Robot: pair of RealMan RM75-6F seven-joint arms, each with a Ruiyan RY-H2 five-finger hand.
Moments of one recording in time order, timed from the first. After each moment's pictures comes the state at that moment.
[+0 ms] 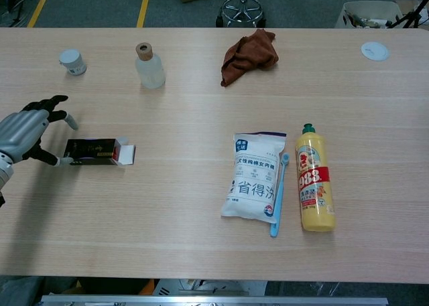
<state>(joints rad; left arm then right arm) -0.30 -1.59 -0.08 -1.32 1.25 1.14 0.21 0.14 -1.11 0.16 -1.60 -1.40 1.47 0.03</state>
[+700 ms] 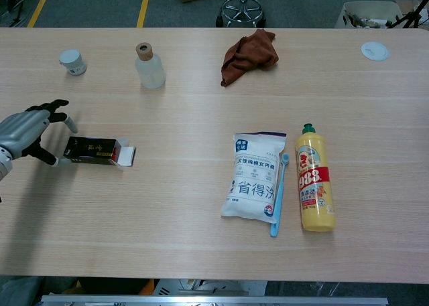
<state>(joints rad) -0.35 -1.52 -0.09 -1.39 1.14 1.02 0.25 0.14 -1.11 0.16 -1.60 -1.40 1.46 0.02</state>
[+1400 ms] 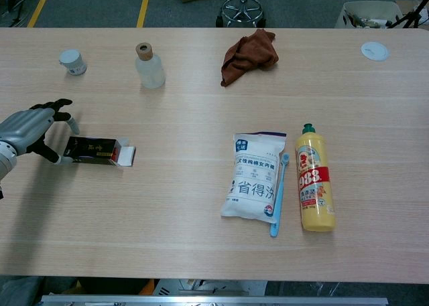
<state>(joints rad) -0.38 -1.53 -0.09 -1.37 1.09 1.00 0.28 0.14 -1.11 0.16 -1.60 -1.40 1.46 0.04</state>
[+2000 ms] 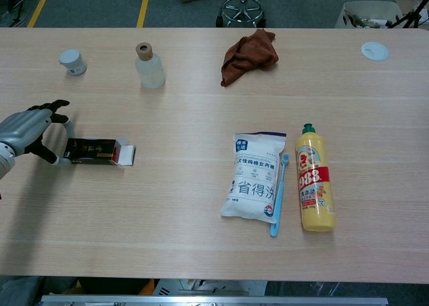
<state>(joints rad) -0.39 -1.53 -0.08 -1.36 1.08 1.00 0.26 0.13 -1.12 0.15 -1.60 -1.40 1.45 0.04</state>
